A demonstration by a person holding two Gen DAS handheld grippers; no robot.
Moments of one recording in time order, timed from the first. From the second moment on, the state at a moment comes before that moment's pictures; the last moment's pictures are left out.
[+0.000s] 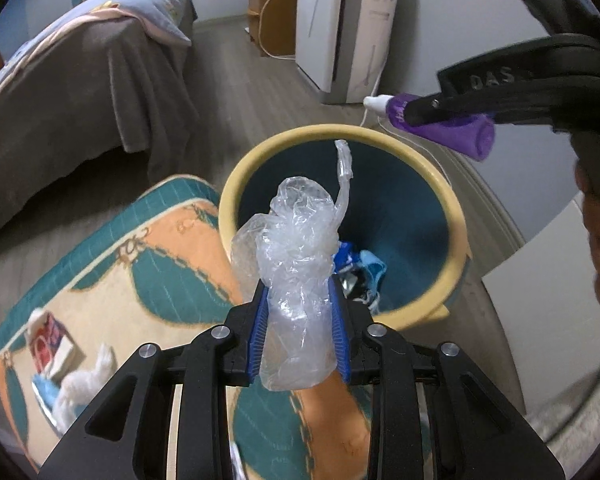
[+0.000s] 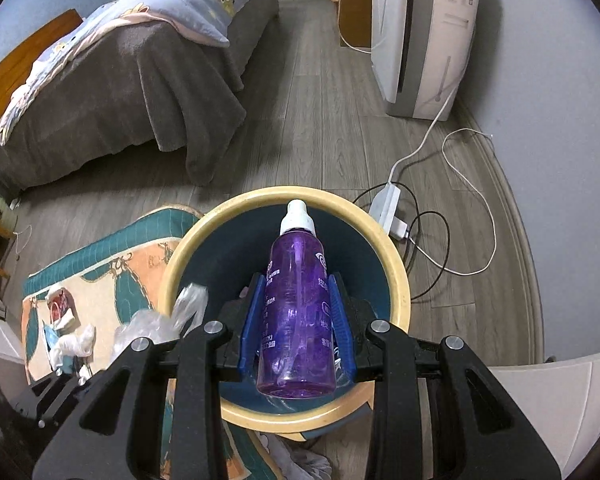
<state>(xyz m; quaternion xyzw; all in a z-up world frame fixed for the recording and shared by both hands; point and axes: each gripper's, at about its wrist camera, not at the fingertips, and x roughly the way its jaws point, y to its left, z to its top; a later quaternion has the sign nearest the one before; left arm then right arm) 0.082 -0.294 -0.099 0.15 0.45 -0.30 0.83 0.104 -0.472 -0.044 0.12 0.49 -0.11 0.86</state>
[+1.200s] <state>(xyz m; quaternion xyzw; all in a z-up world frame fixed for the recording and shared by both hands) 0.052 -0.057 -0.022 0.07 0.42 -0.09 0.90 0.103 -0.357 0.003 0.05 0.46 -0.08 0.88</state>
